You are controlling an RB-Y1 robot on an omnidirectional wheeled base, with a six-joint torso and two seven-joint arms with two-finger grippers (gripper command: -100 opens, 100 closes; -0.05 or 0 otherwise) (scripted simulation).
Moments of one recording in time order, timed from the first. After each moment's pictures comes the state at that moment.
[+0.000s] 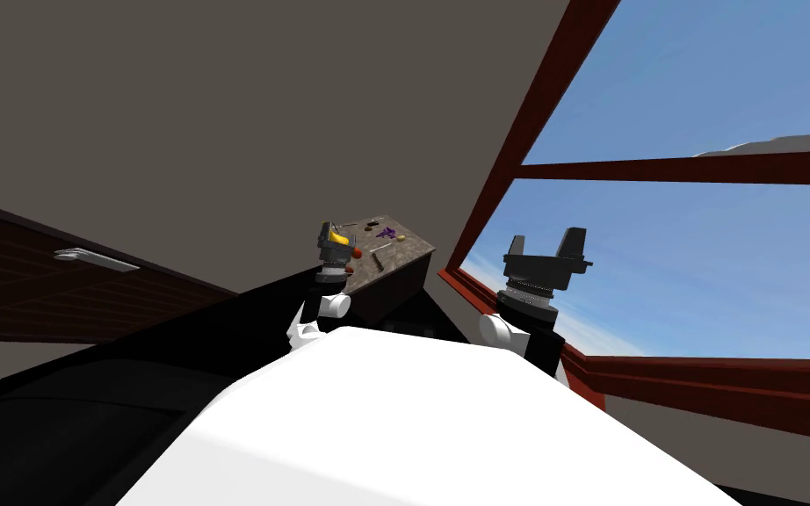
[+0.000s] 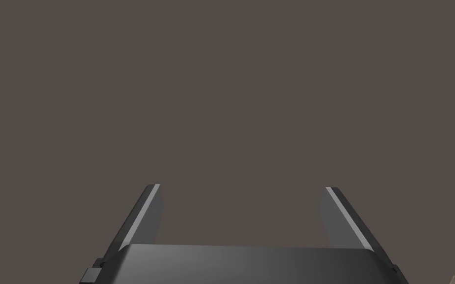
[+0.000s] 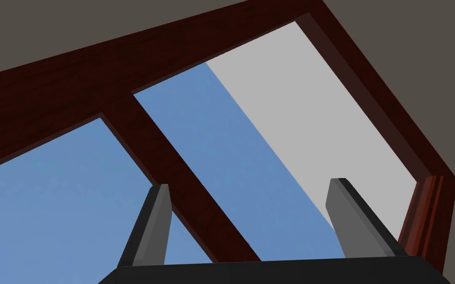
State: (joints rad) left arm 0.38 0.22 0.05 -2.26 0.22 -0.37 0.20; right arm 0.46 0.01 -0.05 -2.39 -0.07 -0.49 -0.11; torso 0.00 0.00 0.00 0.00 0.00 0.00
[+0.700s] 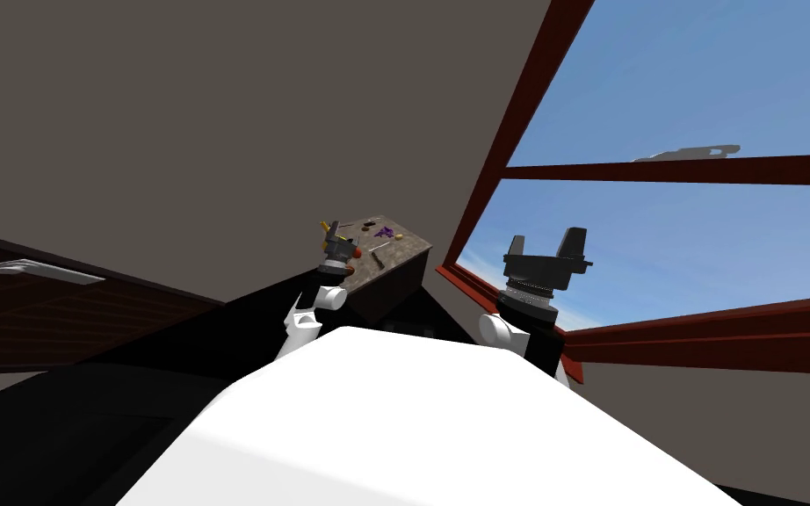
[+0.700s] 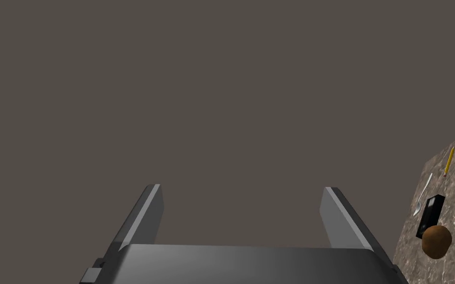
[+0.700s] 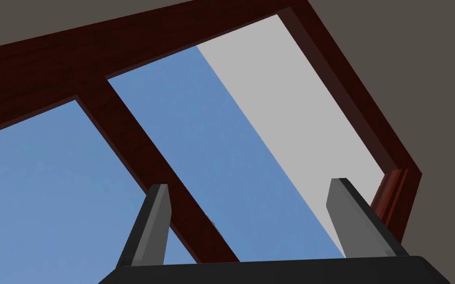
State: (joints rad) left arm 0.31 0.32 0.09 -2.22 0.33 -0.18 0.21; right arm 0.46 0.01 -0.05 -2.39 -0.07 -0.49 -0.11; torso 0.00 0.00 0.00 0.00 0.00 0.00
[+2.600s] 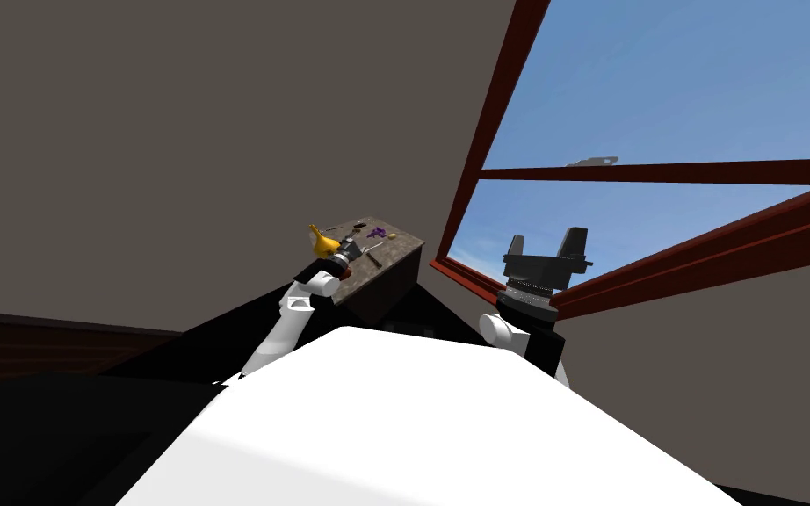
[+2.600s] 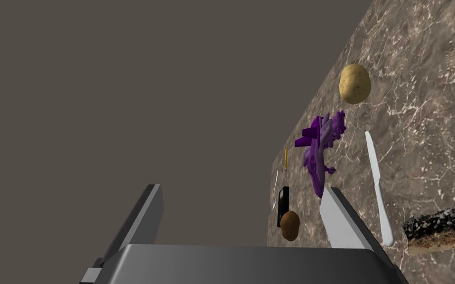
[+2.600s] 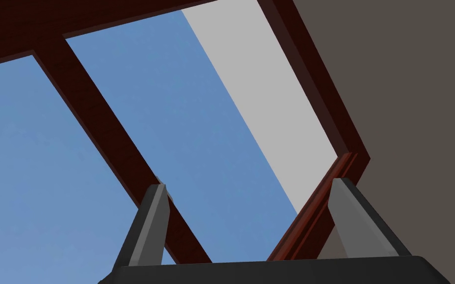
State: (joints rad) left arm 0.18 0.51 0.13 -2.12 0.58 0.32 0.17; right arm 0.46 0.01 -0.05 -2.39 -0.07 -0.49 -0.11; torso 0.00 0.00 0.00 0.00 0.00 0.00
